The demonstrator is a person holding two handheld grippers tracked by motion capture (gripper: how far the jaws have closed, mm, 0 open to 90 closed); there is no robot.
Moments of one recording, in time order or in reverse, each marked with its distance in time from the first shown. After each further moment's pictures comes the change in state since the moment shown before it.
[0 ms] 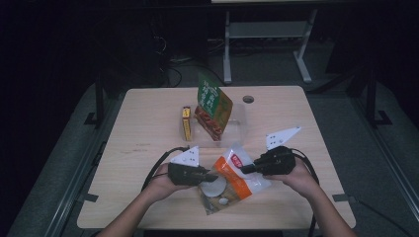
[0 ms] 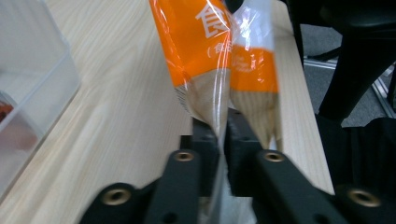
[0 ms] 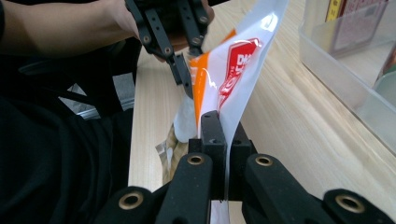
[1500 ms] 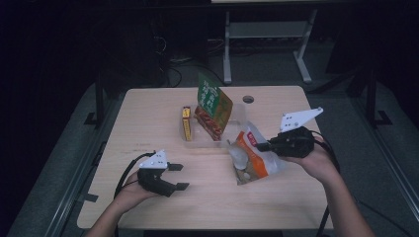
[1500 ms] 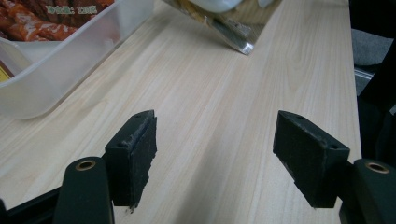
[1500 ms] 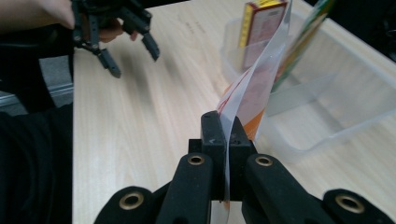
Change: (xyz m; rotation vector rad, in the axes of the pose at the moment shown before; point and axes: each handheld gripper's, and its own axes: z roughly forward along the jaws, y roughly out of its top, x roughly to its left) left arm 0.001 -0.058 -0.059 0.015 0.176 -0.171; right arm 0.008 0.044 -0.056 0.051 -0.294 -0.089
